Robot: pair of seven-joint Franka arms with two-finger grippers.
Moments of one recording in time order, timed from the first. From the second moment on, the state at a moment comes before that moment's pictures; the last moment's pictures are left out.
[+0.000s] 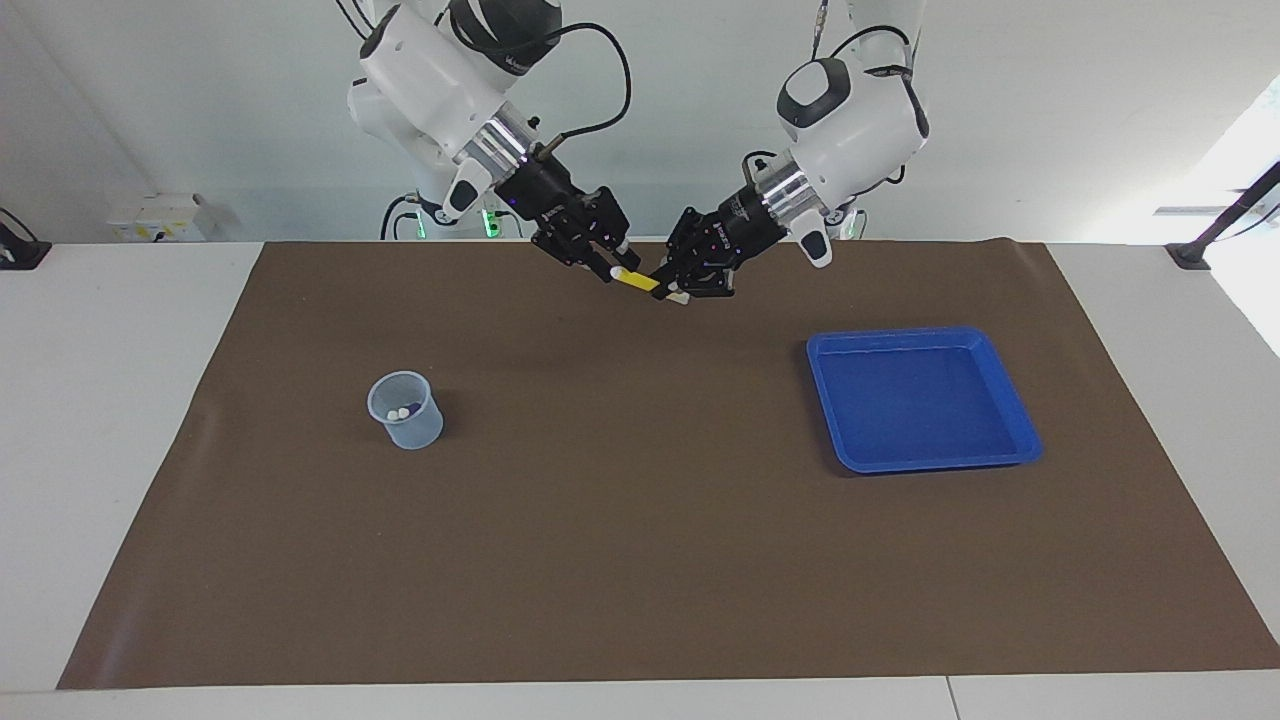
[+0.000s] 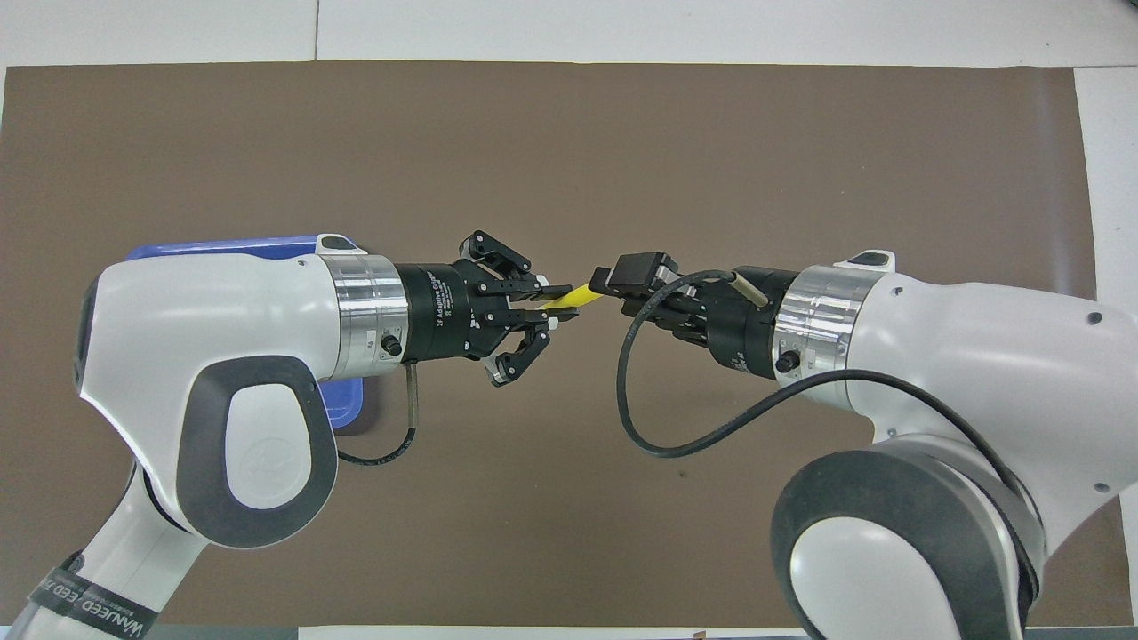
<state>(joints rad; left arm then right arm) -0.21 -0.06 -0.36 -2.00 -0.99 2.31 -1.77 0.10 -0.17 0.33 -2.05 0.84 2.35 0.43</state>
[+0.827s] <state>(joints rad) -0.23 -0.07 -0.36 -2.00 -1.00 2.35 -1.80 0.10 -0.17 0.33 -2.05 0.84 2.41 0.46</state>
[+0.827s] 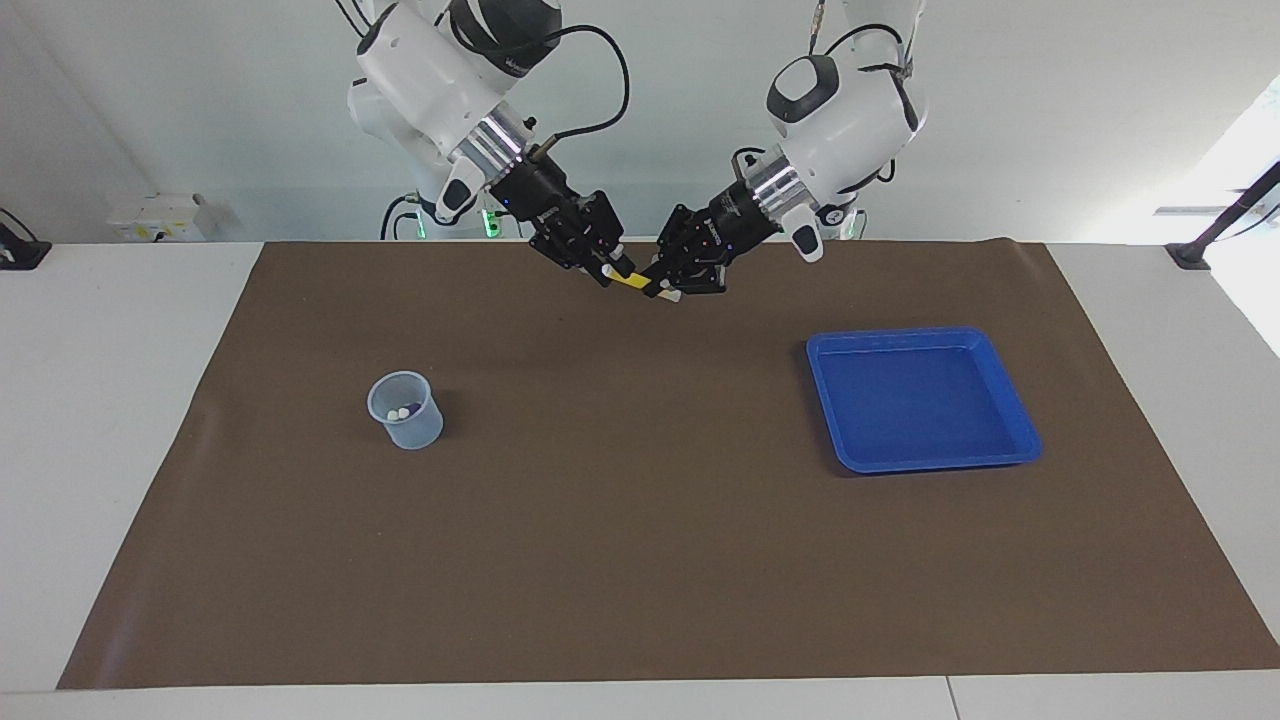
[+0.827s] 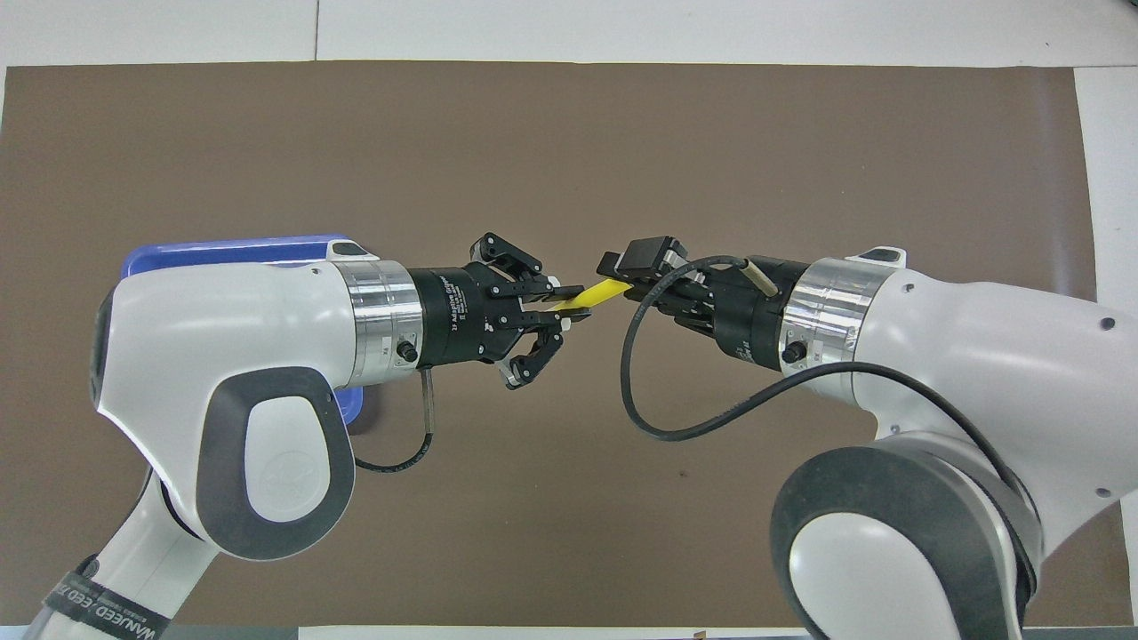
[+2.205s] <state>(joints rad) -0.24 -0.07 -0.36 -2.00 -1.00 2.36 -1.81 0.10 -0.16 0.33 -2.05 0.84 2.40 0.45</state>
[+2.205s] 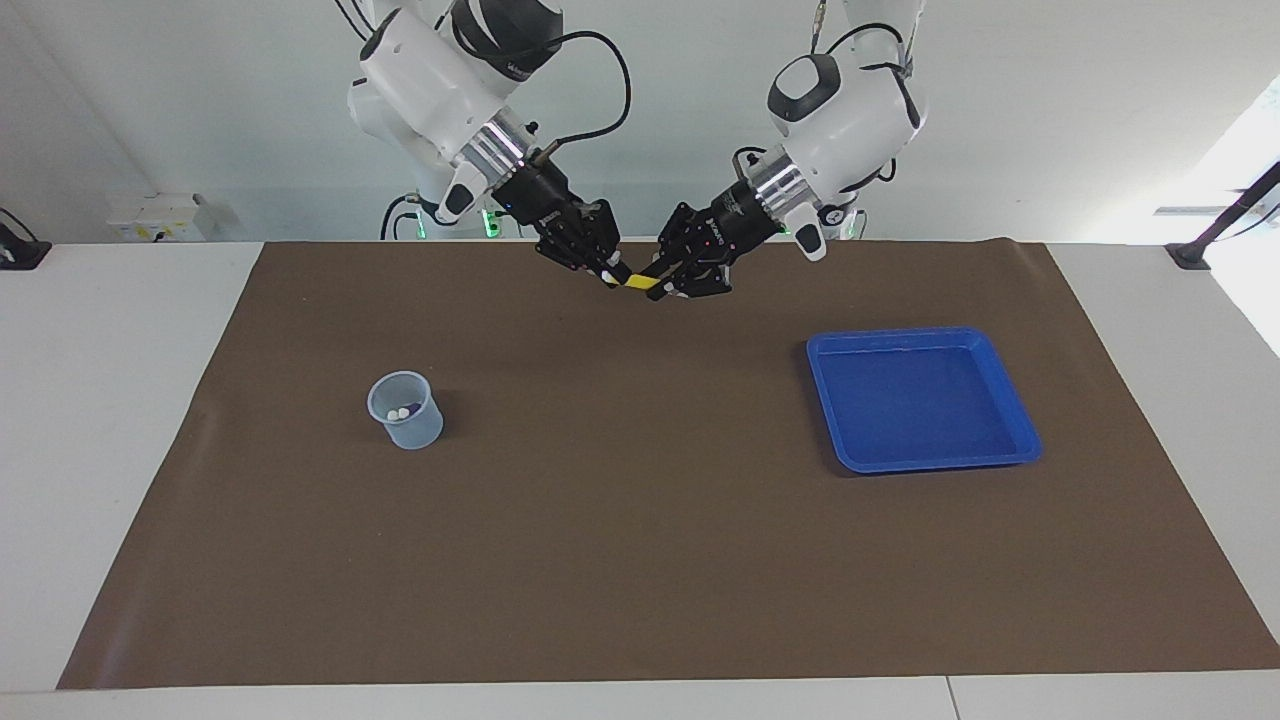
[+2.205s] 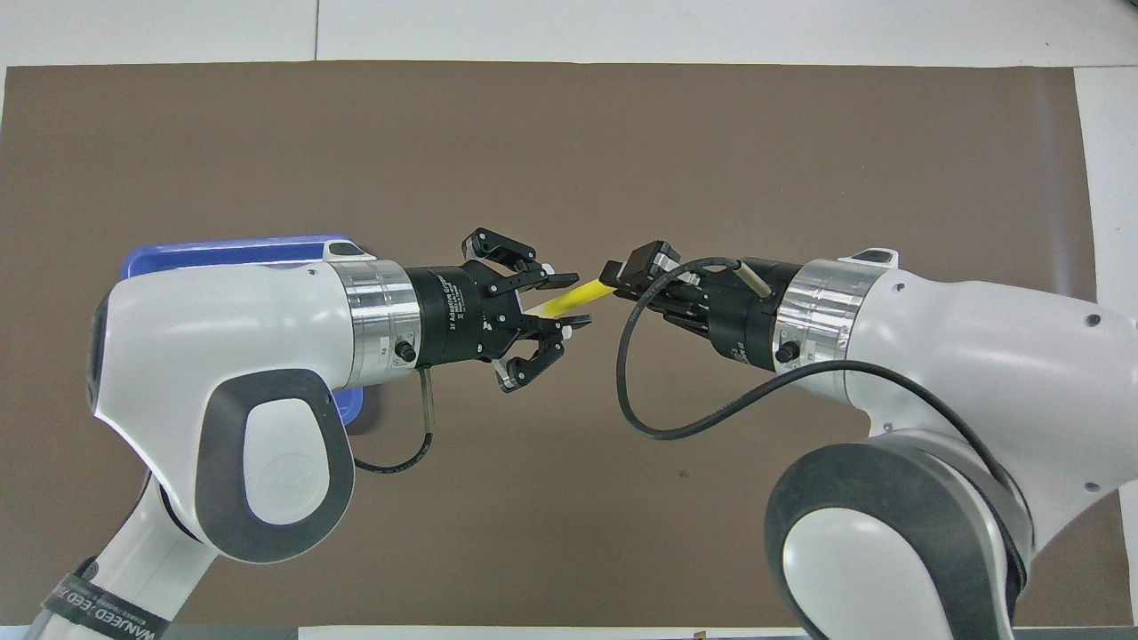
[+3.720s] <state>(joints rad) 0.04 -0.07 -0.34 -2.02 -0.76 2.14 -1.28 -0.25 -0.01 0.31 -2.03 0.09 2.14 -0.43</state>
